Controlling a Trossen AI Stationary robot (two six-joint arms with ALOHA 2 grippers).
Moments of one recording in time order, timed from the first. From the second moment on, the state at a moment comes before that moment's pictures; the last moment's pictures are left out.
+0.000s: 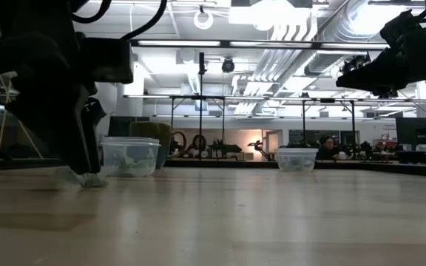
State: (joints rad) left arm -0.45 1.62 0.82 -0.33 -0.21 -0.66; right arm 0.06 0.20 0.08 -0.02 0.39 0.00
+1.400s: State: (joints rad) left arm -0.45 1.66 0.85 -0.41 -0.24 -0.61; right arm 0.06 0.20 0.08 -0.03 0.38 0.00
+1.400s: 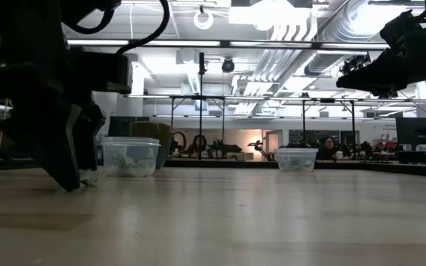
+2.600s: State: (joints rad) left arm -0.21 1.51 0.95 -0.67 -0.59 -0.26; right arm 0.06 0.20 0.08 -0.04 0.38 0.00
